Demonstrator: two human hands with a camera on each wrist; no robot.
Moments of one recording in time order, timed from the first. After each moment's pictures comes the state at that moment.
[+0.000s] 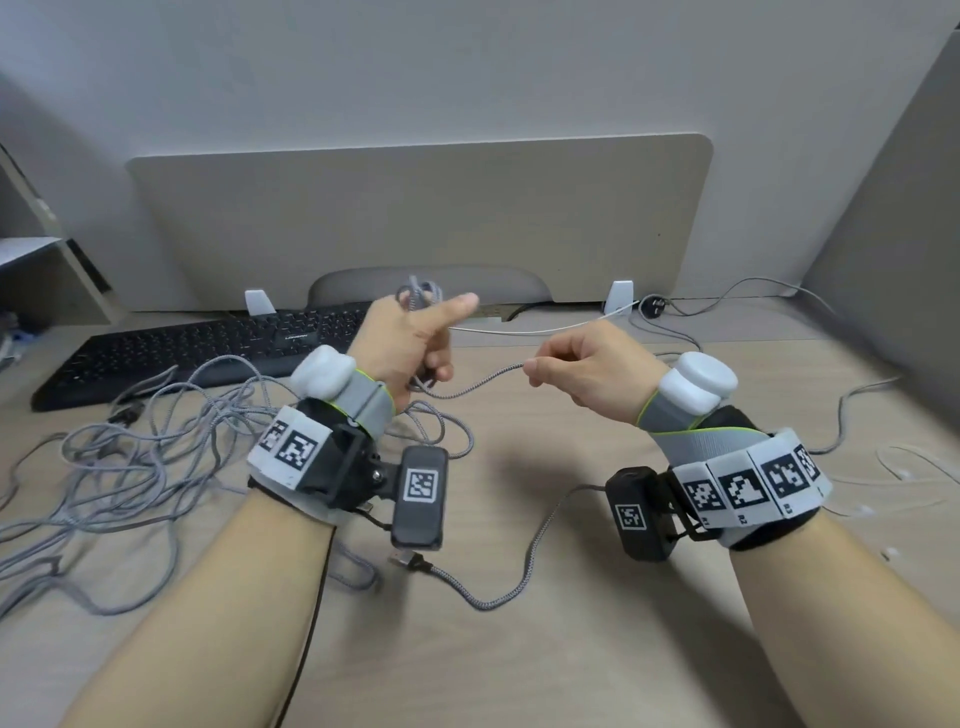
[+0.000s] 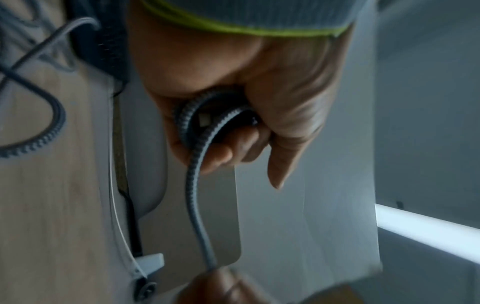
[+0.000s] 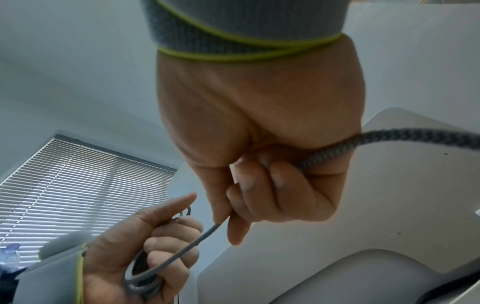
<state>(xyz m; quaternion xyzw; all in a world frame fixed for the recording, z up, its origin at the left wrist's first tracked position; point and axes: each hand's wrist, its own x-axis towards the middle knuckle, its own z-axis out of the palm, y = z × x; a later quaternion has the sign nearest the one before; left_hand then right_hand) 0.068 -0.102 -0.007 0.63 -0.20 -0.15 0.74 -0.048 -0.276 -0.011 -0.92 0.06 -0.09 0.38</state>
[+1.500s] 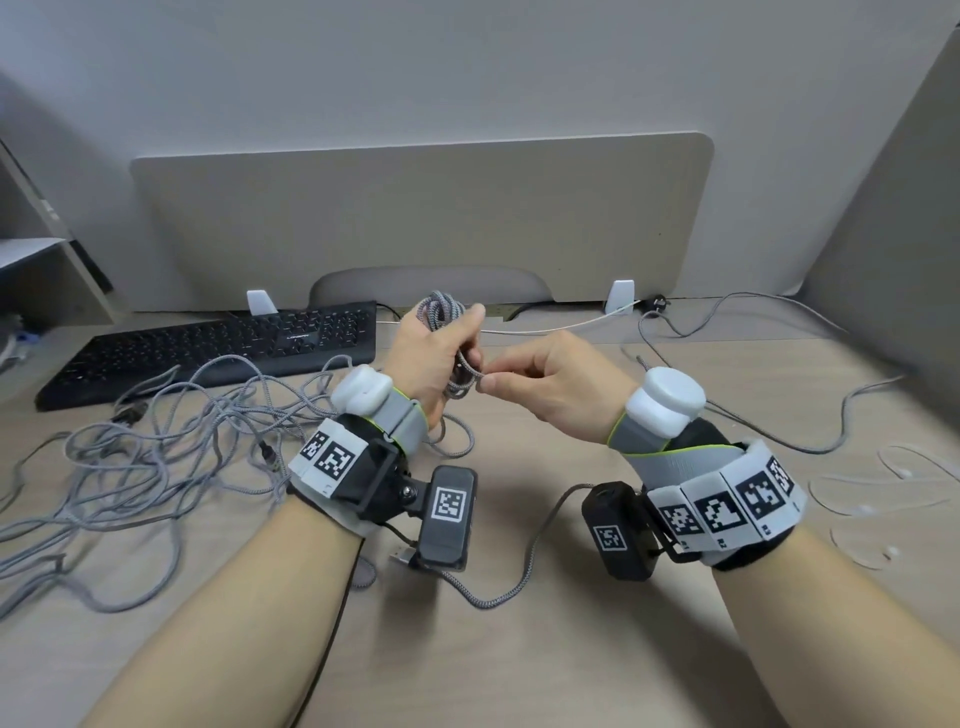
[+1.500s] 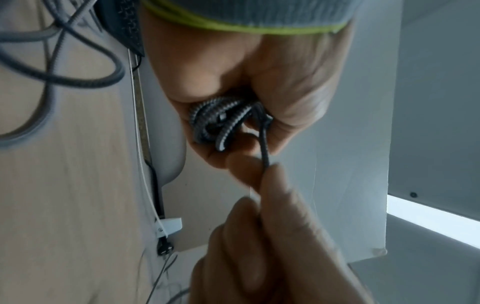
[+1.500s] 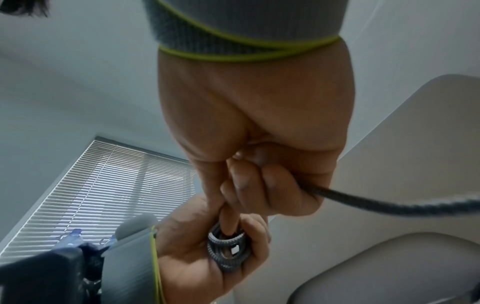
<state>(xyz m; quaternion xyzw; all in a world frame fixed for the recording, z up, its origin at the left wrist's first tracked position) 0.062 -0.125 -0.033 0.58 -0.21 -0.12 0.78 -0.048 -0.246 -0.014 -0.89 -0.06 -0.12 0.43</state>
